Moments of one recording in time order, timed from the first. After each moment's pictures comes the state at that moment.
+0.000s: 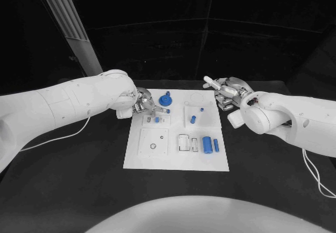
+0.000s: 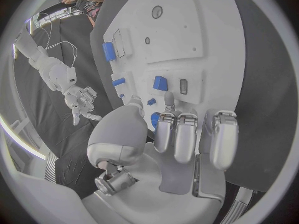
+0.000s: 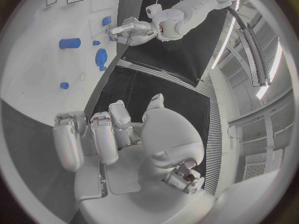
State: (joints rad) left arm 1.35 -0.47 -0.23 1.04 -0.81 0.30 -0.40; left_hand 0.99 0.04 -0.17 0.29 0.05 0.68 0.09 0.72 0.77 1.47 0.03 1.57 1.31 1.47 -0.02 1.57 1.31 0.01 1.47 0.10 1.57 1.31; right arm 1.19 -0.87 -0.08 1.53 -0.39 -0.42 0.03; right_hand 1.11 0.21 -0.38 0.29 0.05 0.43 0.15 0.60 0.15 1.15 0.17 1.37 1.19 1.47 0.10 1.57 1.31 0.01 1.47 0.21 1.57 1.31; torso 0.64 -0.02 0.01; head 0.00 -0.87
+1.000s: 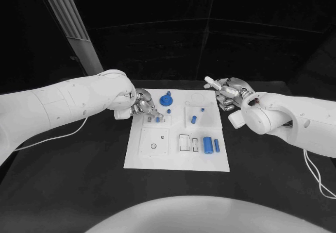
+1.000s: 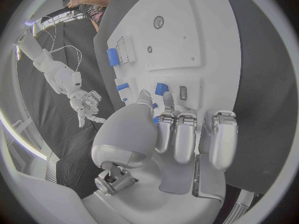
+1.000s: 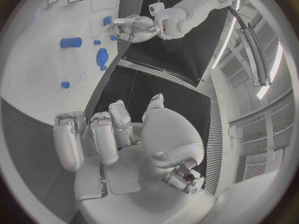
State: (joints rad) left arm 1.35 -0.51 -0.23 1.08 -0.82 0.34 -0.39; left_hand 1.23 0.09 -0.17 0.28 0.05 0.68 0.08 0.81 0.87 1.46 0.02 1.57 1.31 1.47 -0.04 1.57 1.31 0.01 1.47 0.08 1.57 1.31; right arm 1.19 -0.87 -0.08 1.52 -0.39 -0.42 0.03; right_hand 1.11 0.21 -0.38 0.29 0.05 0.43 0.15 0.60 0.15 1.15 0.17 1.37 1.19 1.47 0.10 1.57 1.31 0.01 1.47 0.21 1.57 1.31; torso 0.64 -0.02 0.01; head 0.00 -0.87
